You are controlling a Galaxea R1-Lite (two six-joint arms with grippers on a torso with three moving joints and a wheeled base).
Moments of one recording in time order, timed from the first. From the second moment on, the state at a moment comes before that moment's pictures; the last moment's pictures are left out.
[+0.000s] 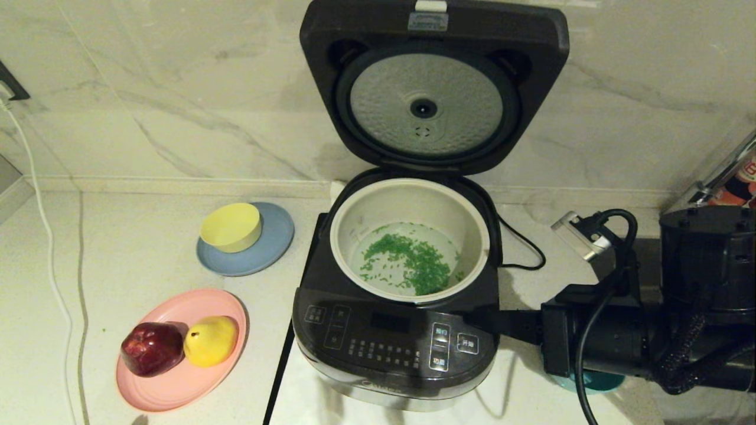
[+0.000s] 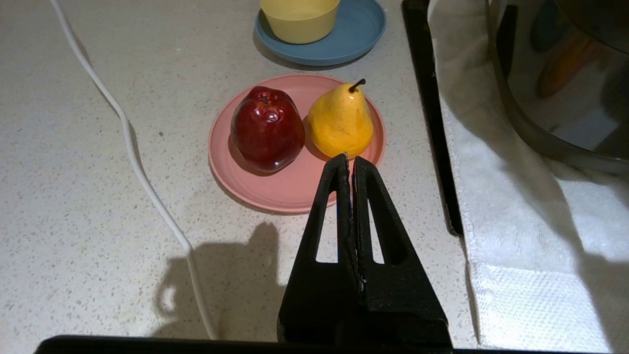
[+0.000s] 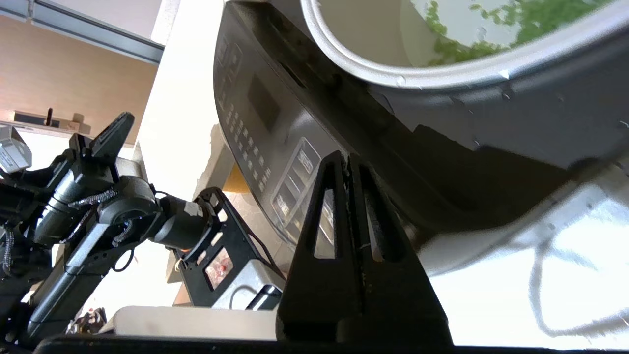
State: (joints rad) left arm 0.00 0.00 0.00 -0.01 -0.03 0.07; right arm 0.65 1.48 -0.70 -0.45 0.39 0.47
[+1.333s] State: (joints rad) left arm 0.00 0.00 0.00 -0.01 -0.03 0.07; right arm 0.26 1.51 -1.01 -0.43 0.39 0.48
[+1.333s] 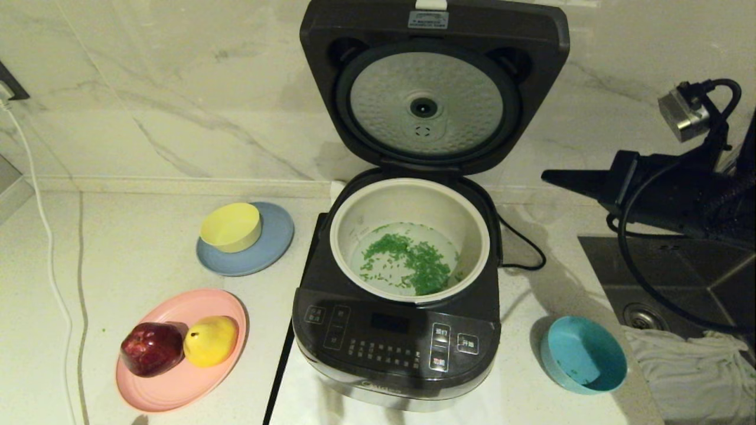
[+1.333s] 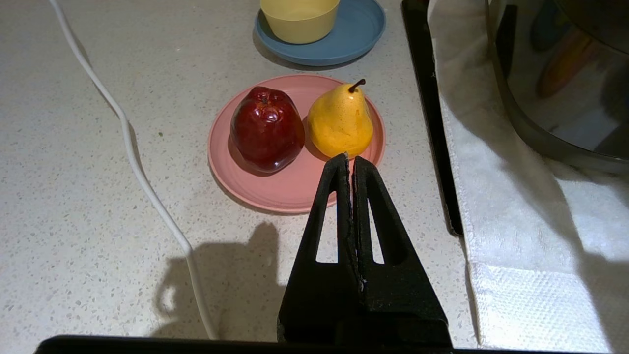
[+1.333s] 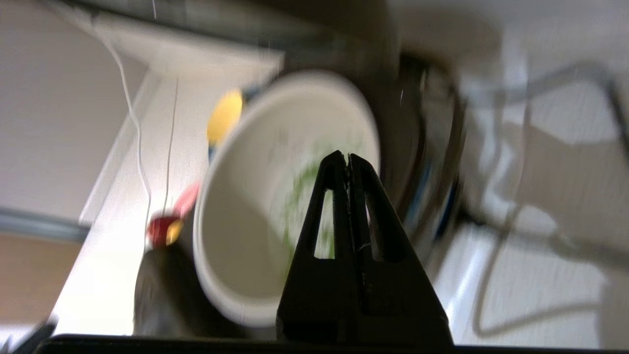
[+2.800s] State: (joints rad) left arm 0.00 0.00 0.00 -0.01 -0.03 0.07; right arm 0.23 1.99 -1.69 -0.52 0.28 0.47
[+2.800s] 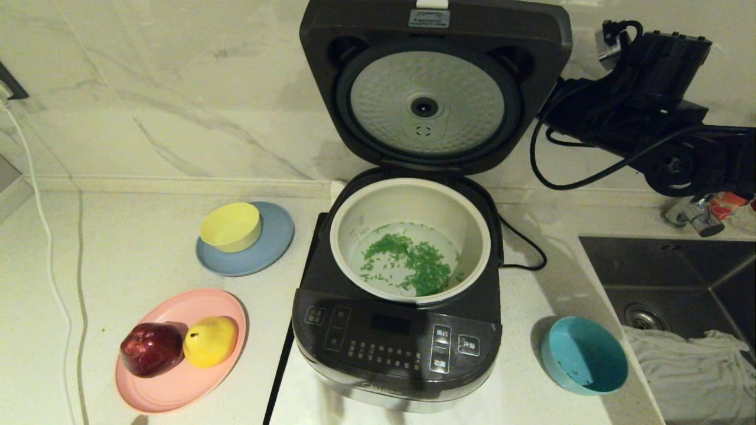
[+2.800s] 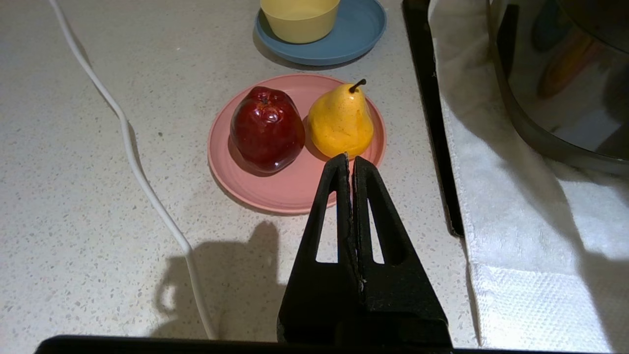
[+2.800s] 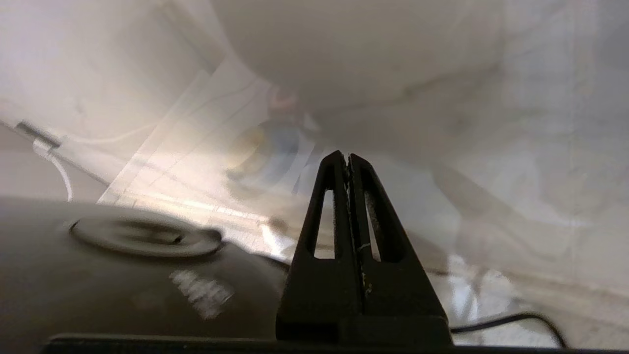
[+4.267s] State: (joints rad) left arm 0.00 0.00 0.00 -0.01 -0.04 0.07; right arm 0.33 1.73 -1.37 -0.47 0.43 0.53
